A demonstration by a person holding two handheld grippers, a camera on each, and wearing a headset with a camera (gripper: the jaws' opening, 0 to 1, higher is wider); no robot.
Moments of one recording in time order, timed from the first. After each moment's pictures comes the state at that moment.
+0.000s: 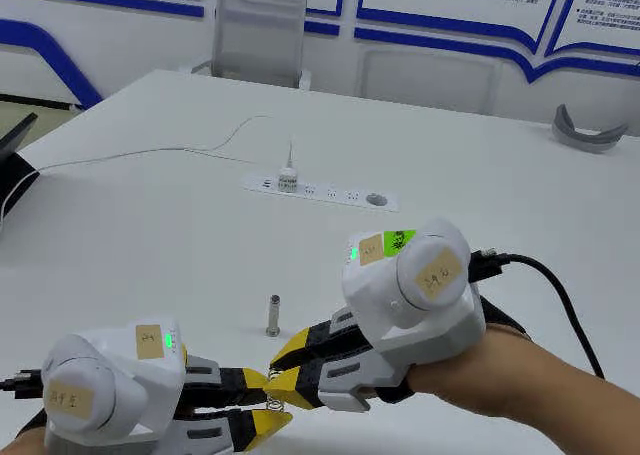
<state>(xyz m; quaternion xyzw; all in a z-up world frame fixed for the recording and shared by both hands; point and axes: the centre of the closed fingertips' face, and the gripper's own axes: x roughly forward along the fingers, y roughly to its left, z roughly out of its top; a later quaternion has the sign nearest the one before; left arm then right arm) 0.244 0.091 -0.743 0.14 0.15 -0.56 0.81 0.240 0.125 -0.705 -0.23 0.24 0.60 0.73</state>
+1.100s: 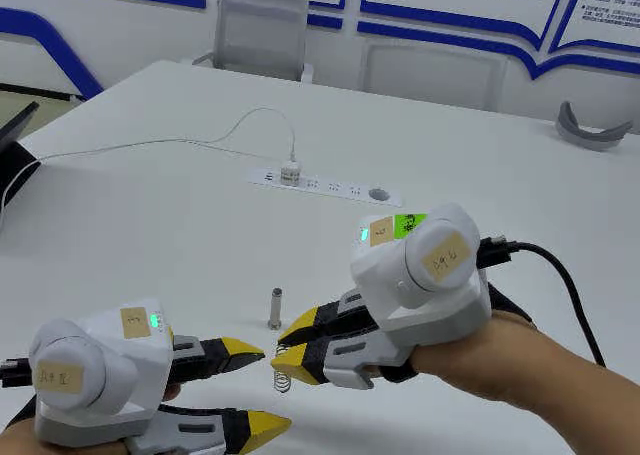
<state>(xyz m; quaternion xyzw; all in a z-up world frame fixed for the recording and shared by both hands) 0.256 0.106 -0.745 0.10 0.16 -0.52 0.83 0.258 0.119 -0.701 -0.23 0.24 0.58 0.74</state>
